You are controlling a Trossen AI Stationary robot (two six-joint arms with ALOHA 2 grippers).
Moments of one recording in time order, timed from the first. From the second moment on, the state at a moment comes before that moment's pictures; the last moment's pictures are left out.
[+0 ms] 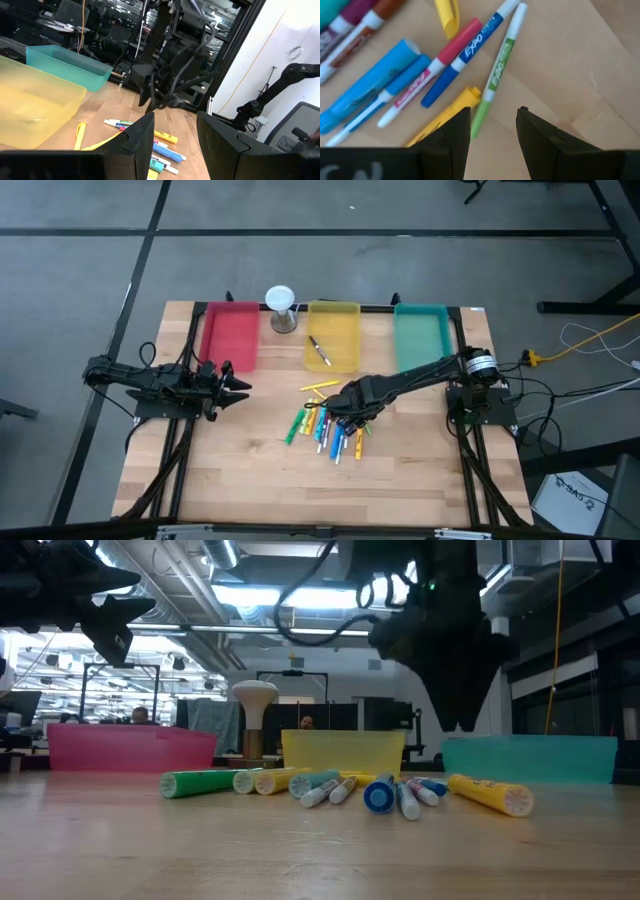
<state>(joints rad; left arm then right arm) -0.20 0.00 0.01 0.09 -0.17 -0.41 0.18 1.88 1.45 -1.14 0.08 1.05</state>
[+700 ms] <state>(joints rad) -0.20 0.00 0.01 0.09 -0.17 -0.41 0.15 1.89 1.33 -0.97 0.12 1.13</state>
